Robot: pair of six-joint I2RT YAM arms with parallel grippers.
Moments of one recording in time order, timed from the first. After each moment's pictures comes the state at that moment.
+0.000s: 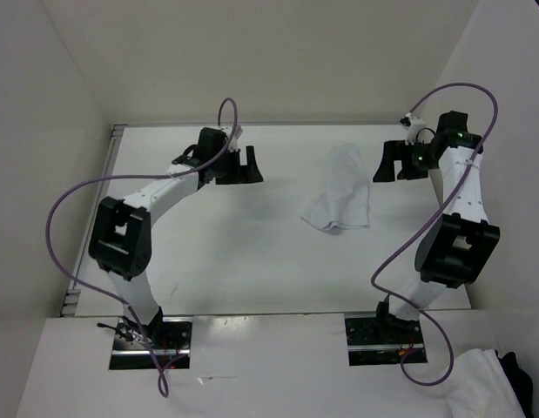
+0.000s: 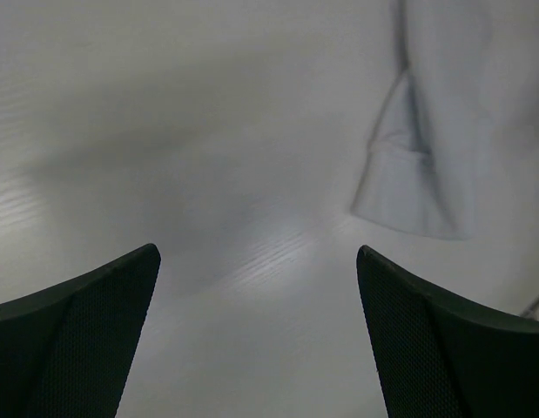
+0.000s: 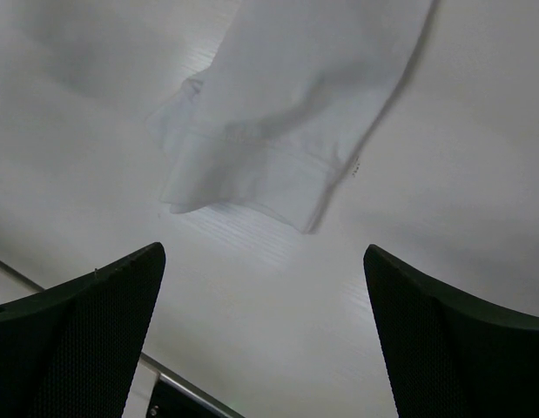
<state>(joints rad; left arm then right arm) -0.36 1.75 1.35 -0.30 0.20 -0.36 -0.32 1.67 1.61 -1.06 -0.60 -0.41</state>
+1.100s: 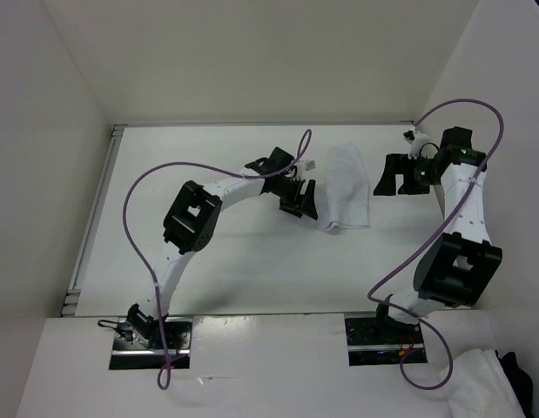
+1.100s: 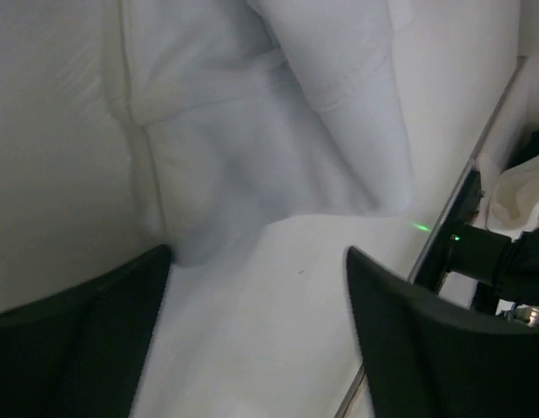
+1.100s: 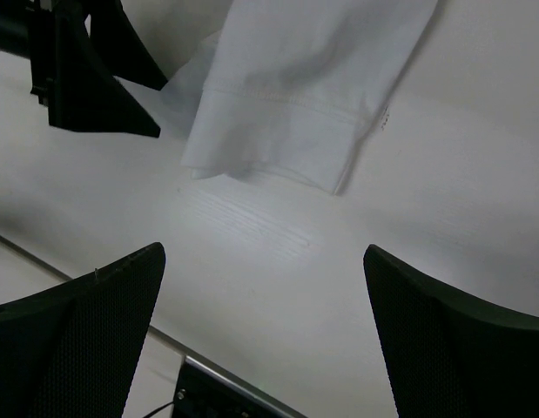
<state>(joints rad) -0.62 2.37 1.88 -0.43 0.71 -0.37 -0.35 1.53 1.44 -1.06 -0.63 -0.38</state>
